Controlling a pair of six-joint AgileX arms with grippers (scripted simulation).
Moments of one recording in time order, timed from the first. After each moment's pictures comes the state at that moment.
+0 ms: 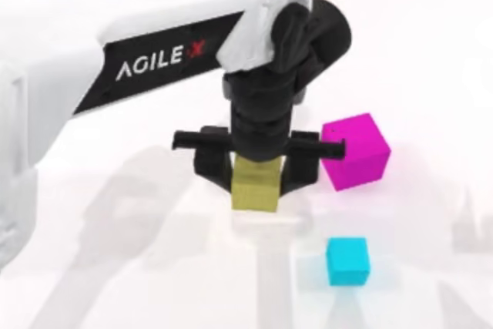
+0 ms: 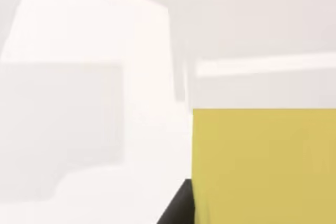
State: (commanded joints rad) left arm -0.78 2.11 1.74 -1.21 0.00 -0.67; right arm 0.01 0.00 0.00 0.00 0.00 0.00
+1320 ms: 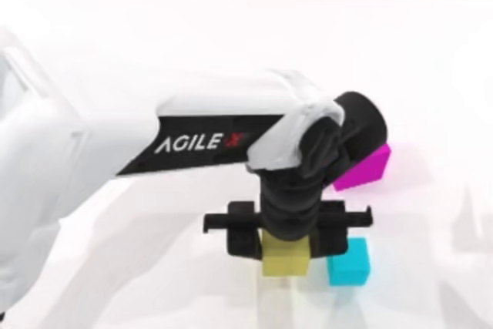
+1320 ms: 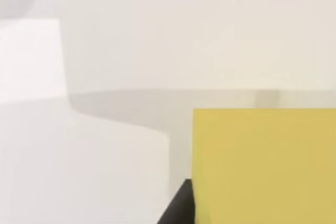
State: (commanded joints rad) left arm -0.93 2.10 1.47 -0.93 -0.01 -0.91; right arm 0.01 0.00 0.00 0.00 0.00 0.00
